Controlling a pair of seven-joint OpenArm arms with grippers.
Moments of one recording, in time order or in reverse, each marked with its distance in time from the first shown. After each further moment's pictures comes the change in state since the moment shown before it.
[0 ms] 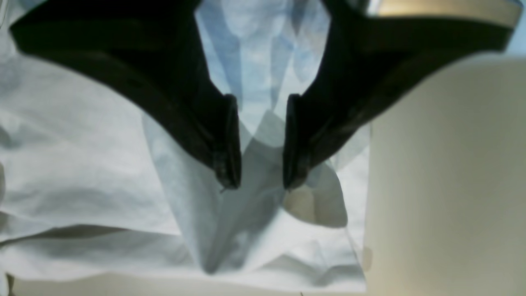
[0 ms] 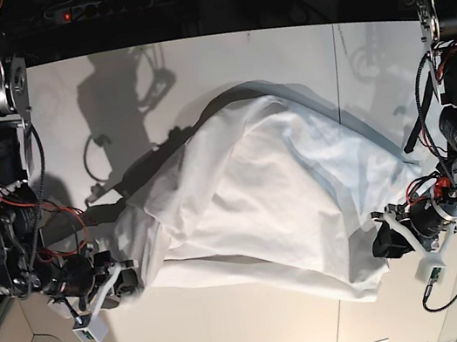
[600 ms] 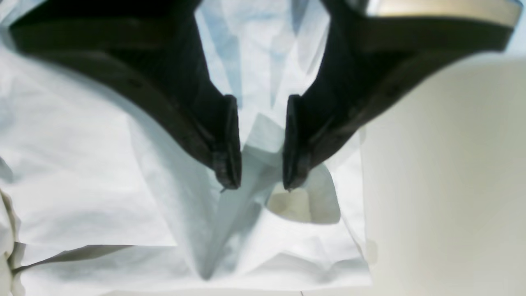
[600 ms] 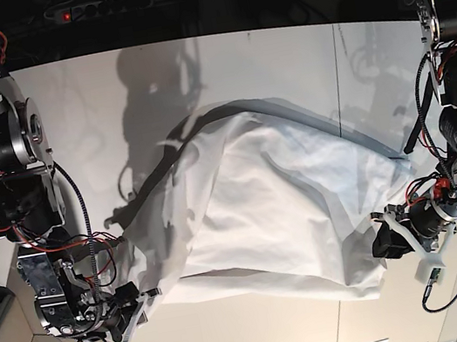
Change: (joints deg) left arm 0.0 0.0 0.0 0.0 0.0 0.0 -0.1; right arm 9.5 -3.0 -9.2 -10.7 -21.6 -14.9 13.4
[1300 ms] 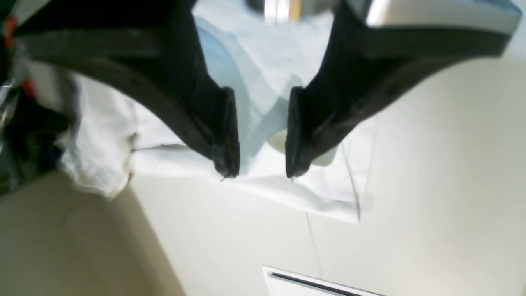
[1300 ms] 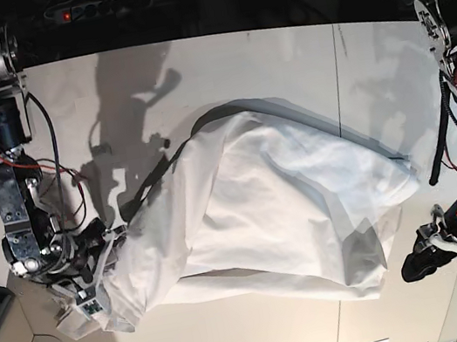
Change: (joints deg) left arm -0.1 -0.3 -16.0 3.1 -24.2 -2.7 17.4; right arm -19.1 5.5 0.1 24.9 1.0 0.2 -11.7
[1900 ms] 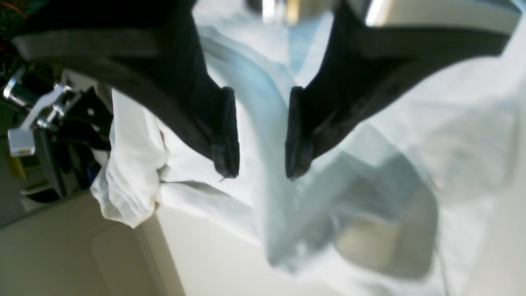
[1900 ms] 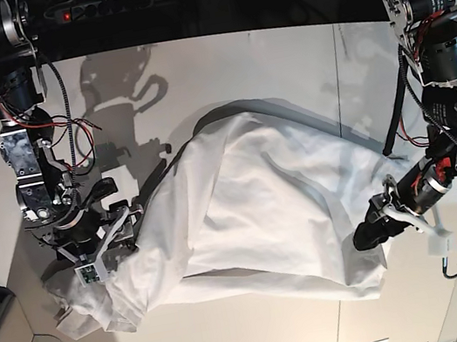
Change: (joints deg) left arm 6.7 6.9 -0.5 0.0 -0.3 -0.1 -0.5; right arm -6.3 -3.6 2.2 -7.7 2.2 -4.6 26.0
